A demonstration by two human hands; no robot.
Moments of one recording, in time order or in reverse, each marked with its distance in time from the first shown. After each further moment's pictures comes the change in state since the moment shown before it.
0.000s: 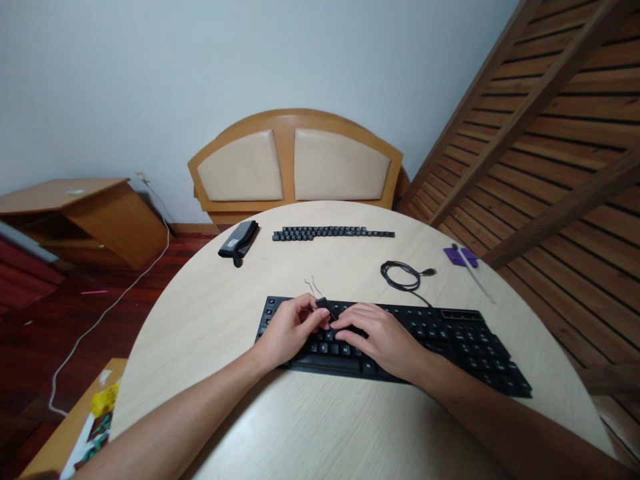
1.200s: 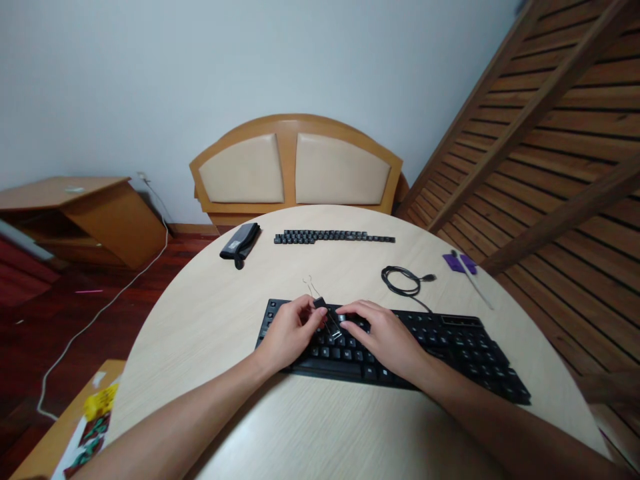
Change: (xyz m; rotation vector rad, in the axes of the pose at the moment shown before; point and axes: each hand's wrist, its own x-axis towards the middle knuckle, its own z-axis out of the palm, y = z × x) left_hand 0.002 0.002 0.001 0.110 0.084 0.024; right_hand 0.006 0.000 -0.001 -0.005 0.061 0.280
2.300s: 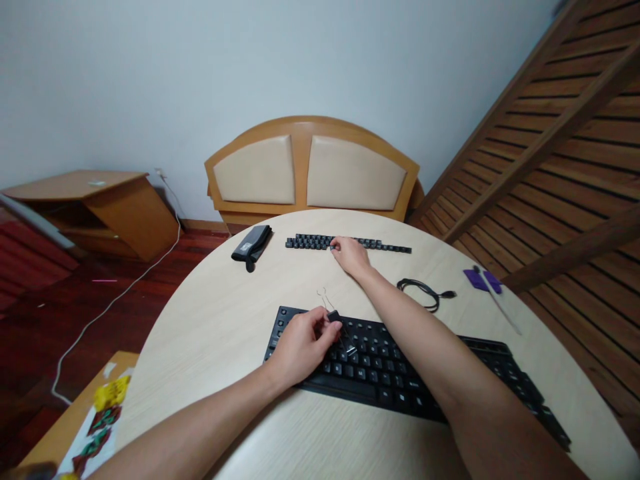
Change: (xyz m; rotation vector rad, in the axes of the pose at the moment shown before) left_hand -0.001 0.000 0.001 0.119 0.009 -0.008; right_hand 0.202 0.068 0.027 -0.450 0.119 0.189
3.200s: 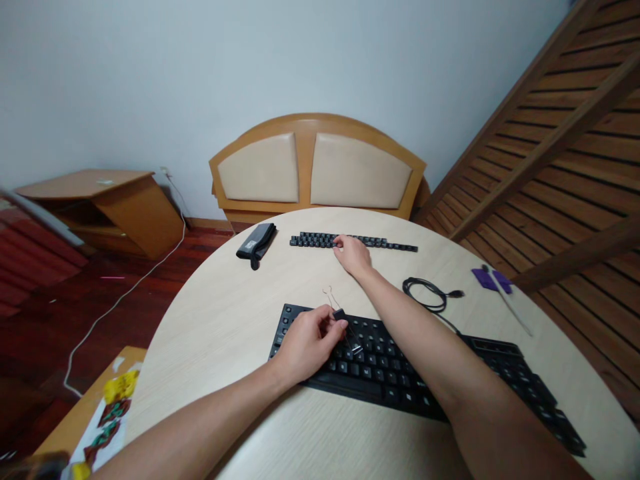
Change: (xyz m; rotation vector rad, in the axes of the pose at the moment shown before) left_hand 0.001 0.002 -0.001 0.036 -0.001 -0.012; right_hand 0.003 -0.001 0.018 0.063 0.065 0.034
